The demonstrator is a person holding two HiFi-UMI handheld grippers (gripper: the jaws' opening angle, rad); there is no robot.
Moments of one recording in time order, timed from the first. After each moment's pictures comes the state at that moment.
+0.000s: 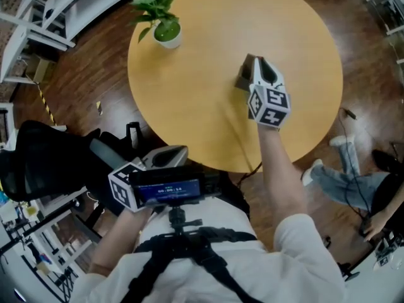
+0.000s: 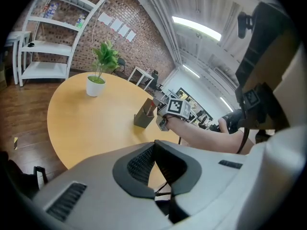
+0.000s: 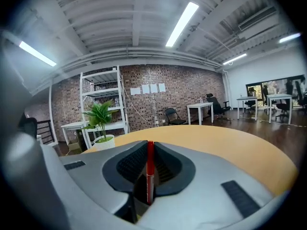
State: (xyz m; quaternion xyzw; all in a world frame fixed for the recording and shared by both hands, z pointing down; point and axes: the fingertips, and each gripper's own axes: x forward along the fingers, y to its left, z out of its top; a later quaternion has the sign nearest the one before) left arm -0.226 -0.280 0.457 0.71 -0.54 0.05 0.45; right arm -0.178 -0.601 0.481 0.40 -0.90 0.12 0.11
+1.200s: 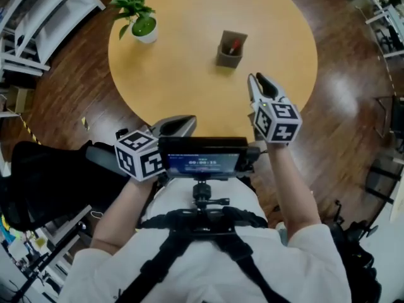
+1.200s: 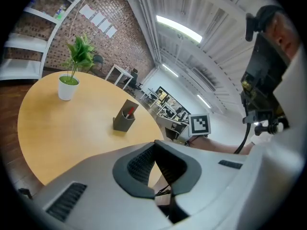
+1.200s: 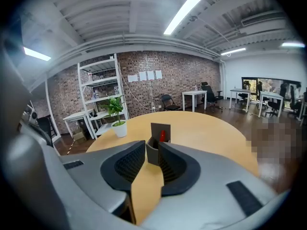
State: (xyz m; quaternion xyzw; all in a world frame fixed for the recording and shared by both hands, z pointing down) left arm -0.209 -0.302 0.446 0.80 -0.43 0.03 0.41; right arm -0.098 -0.469 0.460 0.41 -0.87 0.17 0.20
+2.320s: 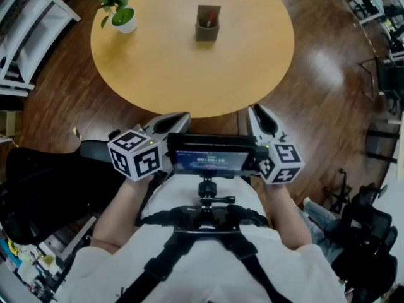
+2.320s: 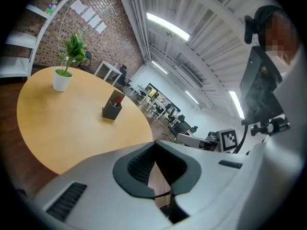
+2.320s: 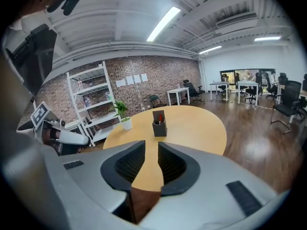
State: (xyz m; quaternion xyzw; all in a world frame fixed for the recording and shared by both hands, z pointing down) left arm -0.182 -0.210 0.441 0.84 -0.37 0.03 0.40; right arm -0.028 -0.254 0.432 0.48 -0.83 0.23 0.17
